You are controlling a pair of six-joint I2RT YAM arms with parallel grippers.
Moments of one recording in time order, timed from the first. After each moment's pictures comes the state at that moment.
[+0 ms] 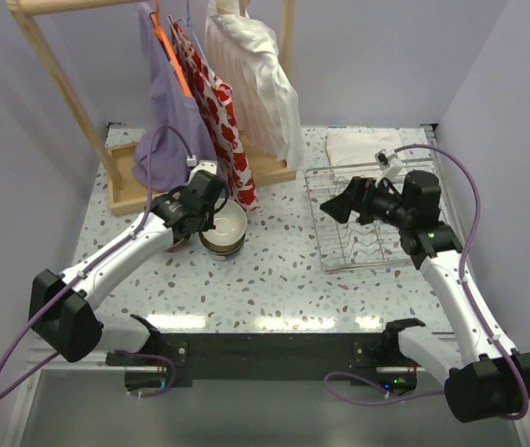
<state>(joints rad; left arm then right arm) -0.60 1.34 1.12 -0.74 -0.46 -0.41 0.15 0.98 0.88 -0.29 -0.58 0.41</state>
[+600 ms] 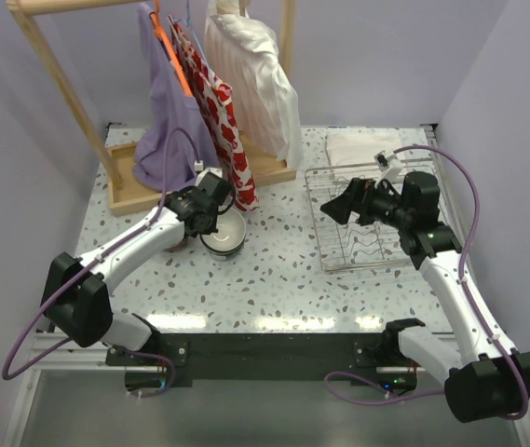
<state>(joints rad) -0.59 1.44 1.11 -0.74 -0.47 -0.41 0.15 0.98 0.87 -0.30 -0.57 0.40</state>
